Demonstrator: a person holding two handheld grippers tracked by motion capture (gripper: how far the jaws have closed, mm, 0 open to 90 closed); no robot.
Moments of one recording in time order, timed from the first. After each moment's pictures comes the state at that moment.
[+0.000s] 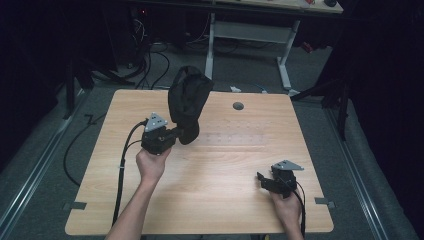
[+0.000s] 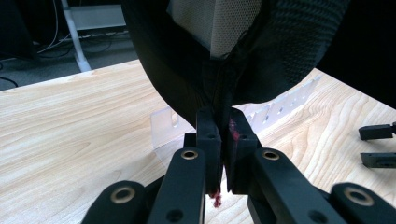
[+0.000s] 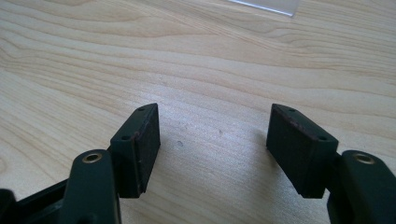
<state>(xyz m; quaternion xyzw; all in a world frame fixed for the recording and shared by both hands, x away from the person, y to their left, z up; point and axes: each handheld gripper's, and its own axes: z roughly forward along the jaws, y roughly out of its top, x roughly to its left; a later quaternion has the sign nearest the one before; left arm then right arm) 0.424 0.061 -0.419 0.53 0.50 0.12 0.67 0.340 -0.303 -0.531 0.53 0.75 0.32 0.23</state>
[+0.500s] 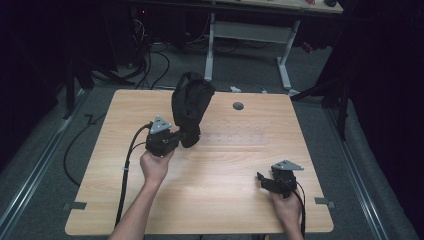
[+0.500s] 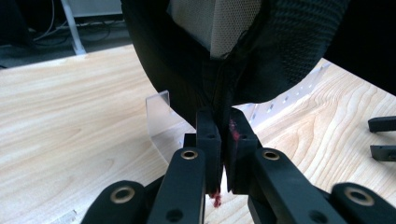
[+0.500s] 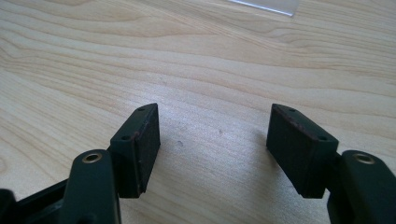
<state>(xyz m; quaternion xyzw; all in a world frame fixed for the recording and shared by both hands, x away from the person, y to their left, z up) 0.429 0.054 -0.439 0.54 0.51 0.12 0.66 0.340 -0.303 -0.531 0.53 0.75 0.32 0.24</state>
